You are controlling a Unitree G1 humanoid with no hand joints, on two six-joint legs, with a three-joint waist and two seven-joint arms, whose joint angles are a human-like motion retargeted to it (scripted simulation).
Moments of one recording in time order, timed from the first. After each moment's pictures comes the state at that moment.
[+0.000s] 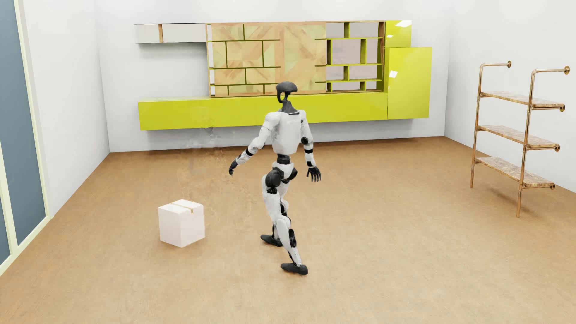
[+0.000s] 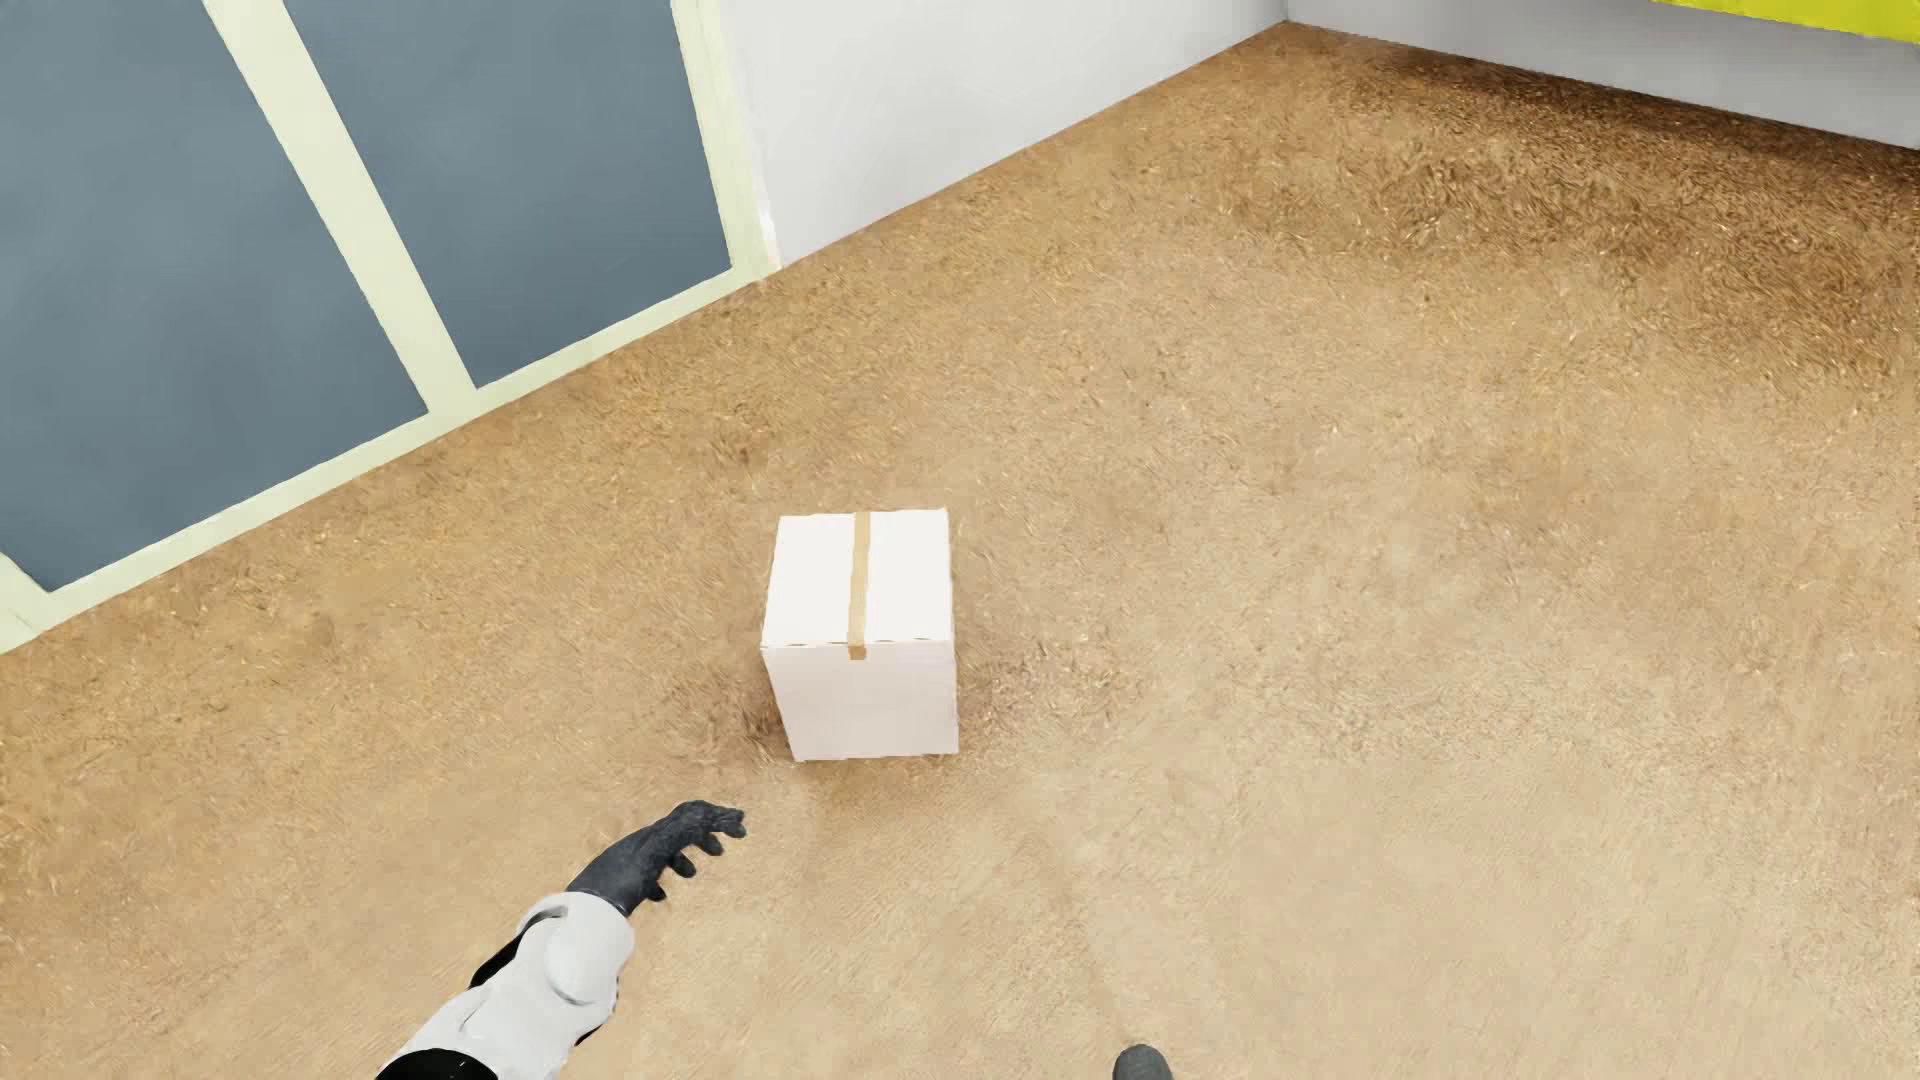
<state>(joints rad) 0.42 -0.18 -0.06 -0.01 -0.13 0.00 0.05 0.05 0.12 0.19 0.05 -0.25 0.27 -0.50 0.09 0.42 -0.31 0.05 0.14 -0.51 0.20 0.92 1.25 0.17 -0.10 -0.13 0.17 0.09 -0.32</state>
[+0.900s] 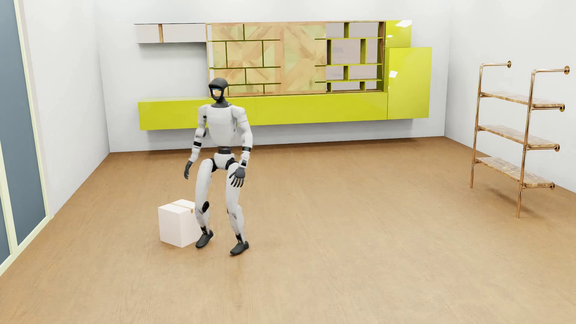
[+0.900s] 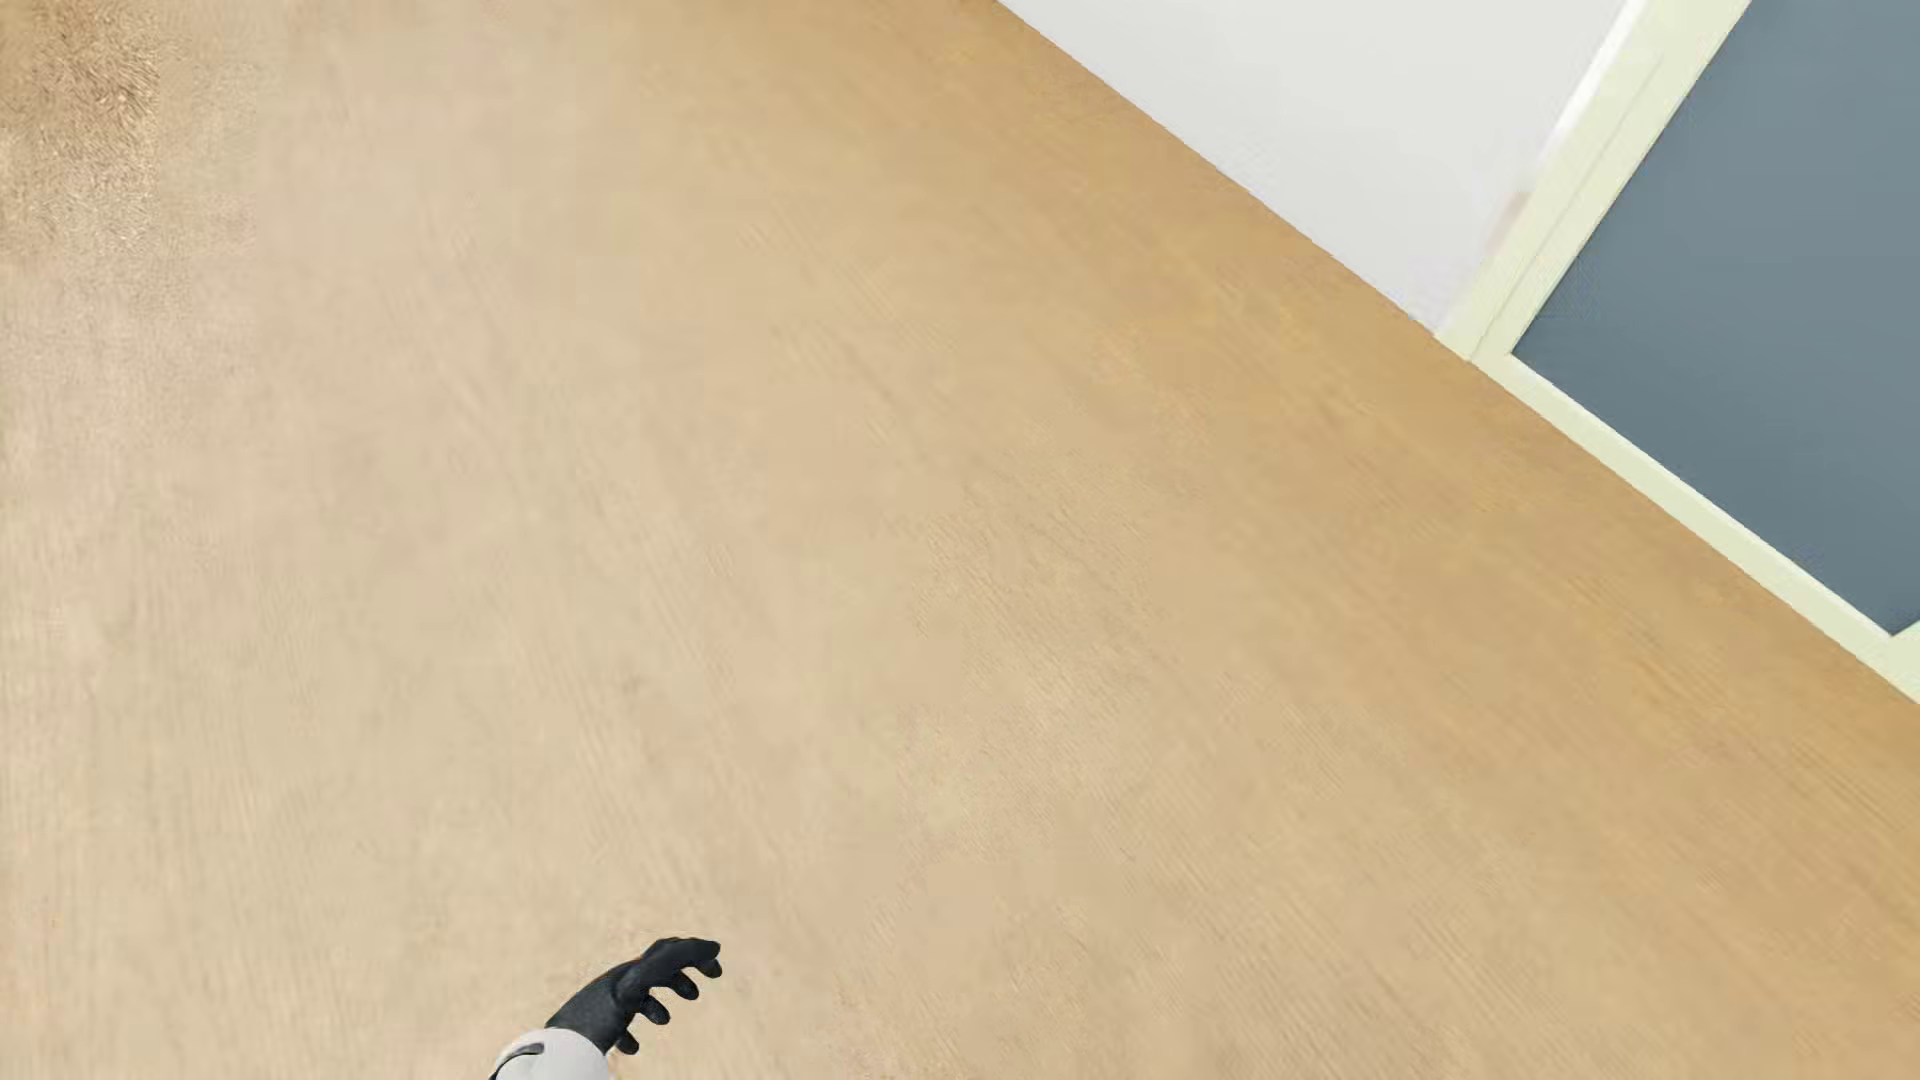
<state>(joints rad) -0.04 -0.15 0.00 -0.02 -0.10 0.00 -0.06 0.09 0.25 0.46 0.68 -0.10 0.03 -0.41 -0.22 0.38 -0.31 0.09 0.06 -0.44 0.34 0.97 1.10 0.23 -0.20 -0.14 0.03 0.07 -0.30</state>
